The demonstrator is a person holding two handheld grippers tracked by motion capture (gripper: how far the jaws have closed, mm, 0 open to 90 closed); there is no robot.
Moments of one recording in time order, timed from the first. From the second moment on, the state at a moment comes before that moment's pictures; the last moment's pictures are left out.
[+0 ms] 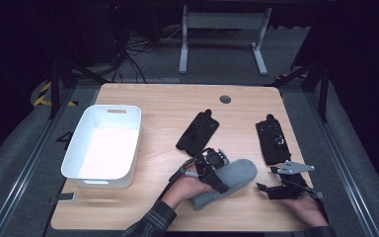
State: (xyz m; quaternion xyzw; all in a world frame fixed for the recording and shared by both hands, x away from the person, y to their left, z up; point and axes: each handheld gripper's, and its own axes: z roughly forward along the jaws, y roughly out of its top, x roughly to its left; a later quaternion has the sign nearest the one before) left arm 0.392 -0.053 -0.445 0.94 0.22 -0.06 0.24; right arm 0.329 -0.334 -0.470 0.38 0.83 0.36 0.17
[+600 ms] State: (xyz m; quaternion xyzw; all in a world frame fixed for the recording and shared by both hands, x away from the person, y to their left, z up) left arm 0.392 -0.048 -0.441 0.94 0.19 -0.09 0.26; right arm 0.330 -0.334 -0.470 0.38 0.83 0.36 0.18
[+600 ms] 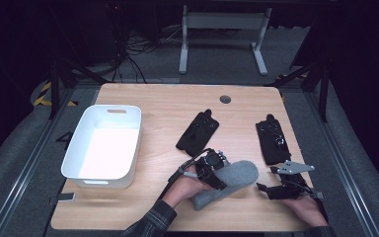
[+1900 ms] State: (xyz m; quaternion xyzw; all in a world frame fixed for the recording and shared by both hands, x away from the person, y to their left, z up) left arm 0.412 0.027 -0.359 0.91 0.26 -0.06 0.32; right arm 0.330 -0.334 -0.470 0.38 0.84 0.36 0.18
